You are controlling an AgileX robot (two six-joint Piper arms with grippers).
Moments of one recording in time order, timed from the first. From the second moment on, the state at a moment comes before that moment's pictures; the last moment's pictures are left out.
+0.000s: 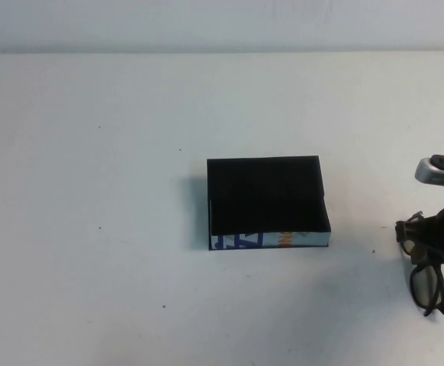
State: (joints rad) right arm 0.11 1.69 -0.93 0.35 0.58 -0.12; left arm -0.06 -0.02 0.02 -0.01 0.36 0.08
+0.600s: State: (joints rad) right arm 0.12 1.18 -0.87 0.28 0.56 -0.12; left arm -0.06 -0.02 0.02 -0.01 0.36 0.08
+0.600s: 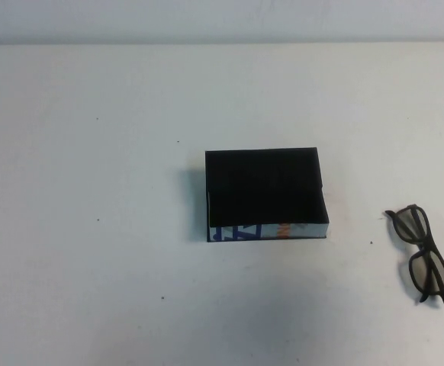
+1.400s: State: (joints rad) right arm 0.12 0.16 -0.31 0.20 0.38 -0.12; left arm -0.06 -0.02 0.02 -0.01 0.36 0.08
